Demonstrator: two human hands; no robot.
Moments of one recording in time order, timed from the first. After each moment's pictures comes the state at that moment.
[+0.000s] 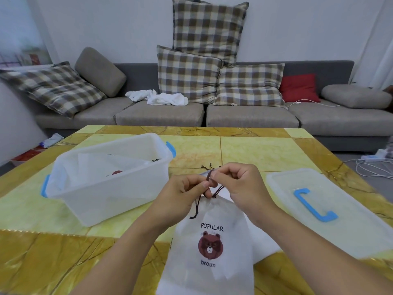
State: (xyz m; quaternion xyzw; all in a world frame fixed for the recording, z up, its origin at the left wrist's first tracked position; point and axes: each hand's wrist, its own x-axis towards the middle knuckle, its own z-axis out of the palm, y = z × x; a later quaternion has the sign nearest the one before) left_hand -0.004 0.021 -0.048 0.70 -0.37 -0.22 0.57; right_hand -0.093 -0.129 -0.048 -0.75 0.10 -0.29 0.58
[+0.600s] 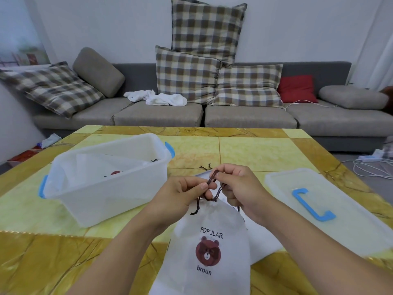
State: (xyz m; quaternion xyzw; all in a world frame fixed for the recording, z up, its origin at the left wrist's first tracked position) left_hand -0.005 0.025 -0.045 0.69 -0.33 -0.28 0.58; right_hand -0.091 -0.133 -0.043 -0.69 0.17 -0.15 0.68
